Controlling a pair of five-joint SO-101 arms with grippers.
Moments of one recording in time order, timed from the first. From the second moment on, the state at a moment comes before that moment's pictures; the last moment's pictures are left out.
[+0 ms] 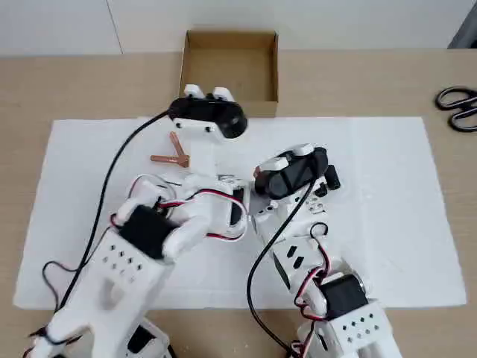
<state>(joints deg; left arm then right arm) 30.4 -37.6 25.5 71.2 26.7 -26.5 -74.5 69.9 37.6 -3.0</state>
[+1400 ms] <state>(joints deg) -9.1 -42.8 25.5 80.9 9.3 -15.0 -34.3 25.3 54.5 3.8</state>
